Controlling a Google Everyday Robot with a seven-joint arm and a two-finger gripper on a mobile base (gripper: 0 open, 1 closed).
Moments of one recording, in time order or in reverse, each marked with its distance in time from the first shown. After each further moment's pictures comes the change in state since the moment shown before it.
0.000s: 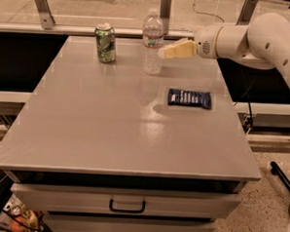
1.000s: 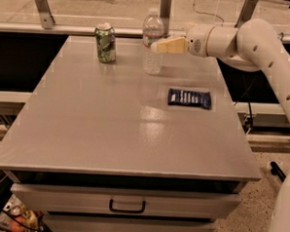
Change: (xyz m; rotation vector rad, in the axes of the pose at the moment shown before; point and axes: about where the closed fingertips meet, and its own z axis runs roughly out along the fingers) arm -0.013 -0.008 0.029 -0.023 -0.116 0.021
